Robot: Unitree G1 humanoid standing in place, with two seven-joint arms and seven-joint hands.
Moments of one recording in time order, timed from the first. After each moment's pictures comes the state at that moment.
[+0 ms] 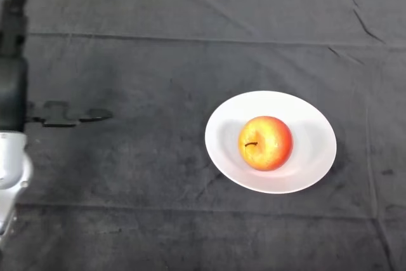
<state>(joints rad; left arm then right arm) -0.47 0.52 -0.18 0.59 -0.04 -0.59 0.34 -0.50 -0.52 -0.84 1.18 0.84 0.45 0.65</state>
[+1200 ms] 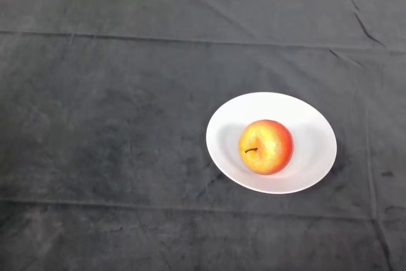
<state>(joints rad) -0.26 0.60 0.23 0.63 -0.14 -0.71 0.43 -0.50 -0.52 -0.84 1.18 0.84 0.45 0.65</state>
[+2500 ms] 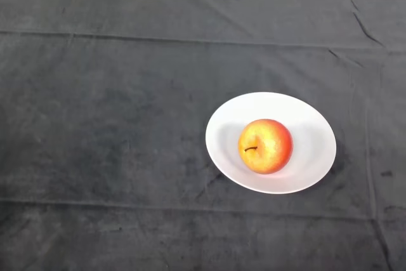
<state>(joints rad) -0.25 0.59 0.30 0.69 -0.09 -0.74 0.44 -0.50 -0.52 -0.84 1.18 0.84 0.45 0.65</state>
